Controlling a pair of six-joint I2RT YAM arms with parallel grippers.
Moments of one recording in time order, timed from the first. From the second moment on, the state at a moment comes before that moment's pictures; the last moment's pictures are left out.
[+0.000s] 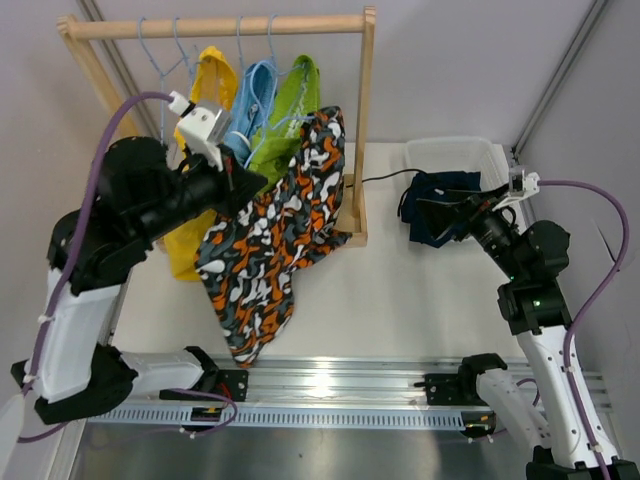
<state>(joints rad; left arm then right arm) -0.71 1.21 2.01 -1.01 -0.03 -0.14 0.15 0.71 0.88 -0.04 -0.41 0.47</state>
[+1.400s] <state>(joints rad) -0.77 1.11 2.03 -1.18 0.02 -0.22 0.34 0.75 1.02 0.06 -0.22 0.26</state>
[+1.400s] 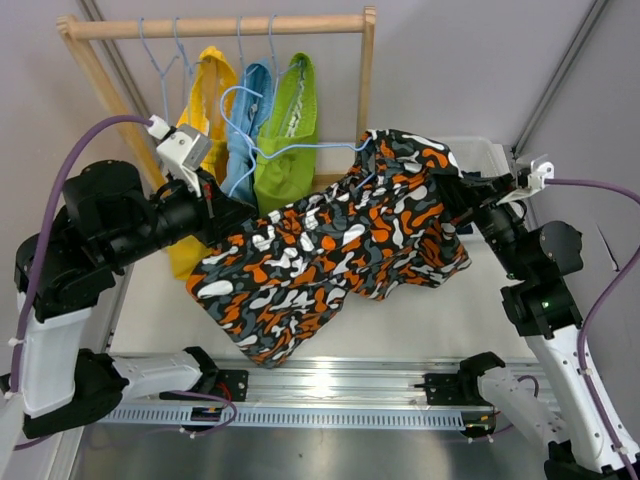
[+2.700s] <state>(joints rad) -0.77 1.13 2.09 -1.00 -0.15 -0.22 0.41 0.77 0.99 -0.02 -0.48 0.41</state>
